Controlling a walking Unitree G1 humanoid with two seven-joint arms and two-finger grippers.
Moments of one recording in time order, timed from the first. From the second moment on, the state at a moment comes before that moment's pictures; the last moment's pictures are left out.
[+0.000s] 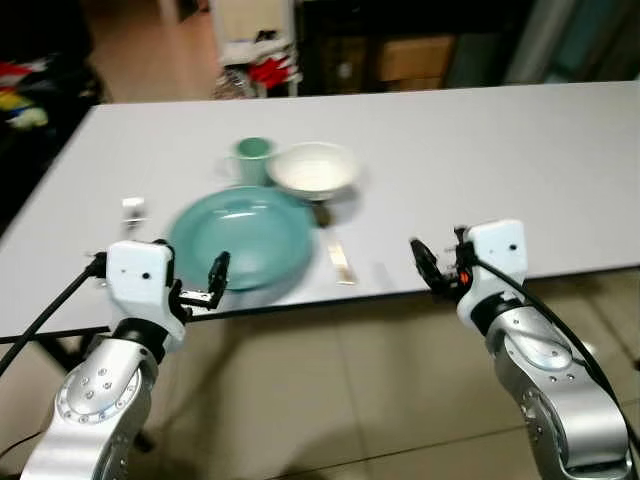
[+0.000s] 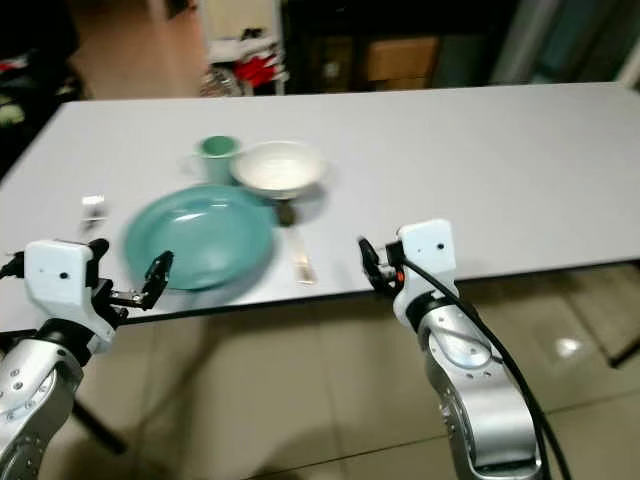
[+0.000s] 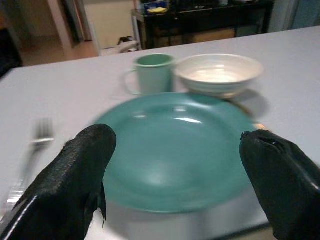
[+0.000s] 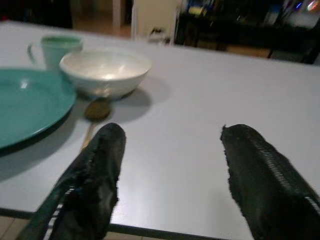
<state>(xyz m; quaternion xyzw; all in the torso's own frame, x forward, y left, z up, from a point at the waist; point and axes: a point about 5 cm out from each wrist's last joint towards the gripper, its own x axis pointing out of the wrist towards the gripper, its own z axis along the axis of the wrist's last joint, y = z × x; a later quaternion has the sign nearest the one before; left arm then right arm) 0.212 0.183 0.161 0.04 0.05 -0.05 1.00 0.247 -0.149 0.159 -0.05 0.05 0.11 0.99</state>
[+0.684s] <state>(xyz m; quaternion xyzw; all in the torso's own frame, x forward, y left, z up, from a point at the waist) 0.207 0.177 0.159 -0.01 0.05 -0.04 1.00 0.237 -0.149 0.149 -0.01 0.06 0.16 0.99</state>
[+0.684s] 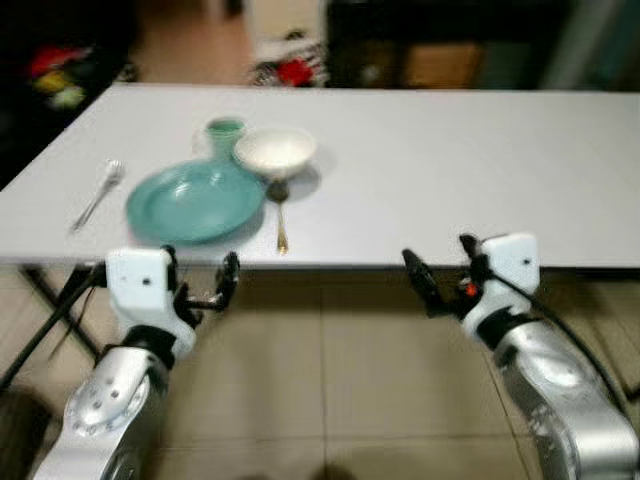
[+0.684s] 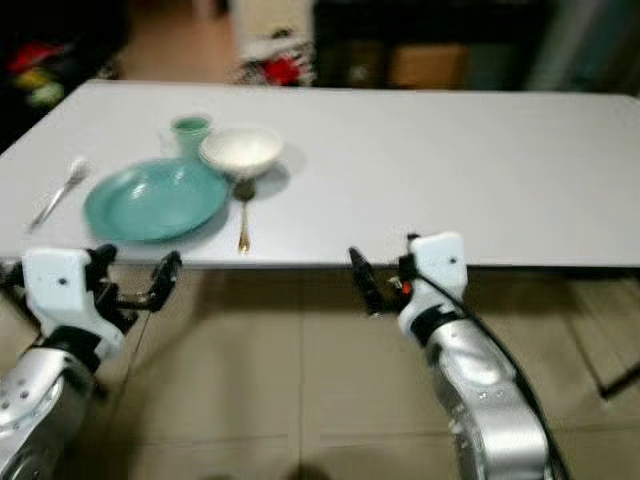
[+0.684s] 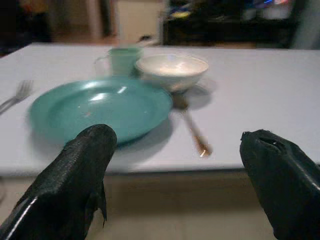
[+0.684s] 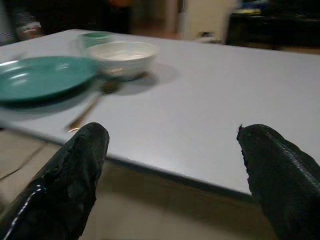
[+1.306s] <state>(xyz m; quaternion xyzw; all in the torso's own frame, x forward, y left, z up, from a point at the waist) 0.219 0.187 0.163 0.03 0.04 -0.02 1.00 0.241 -0.141 0.155 -0.02 0.05 0.20 0.98</state>
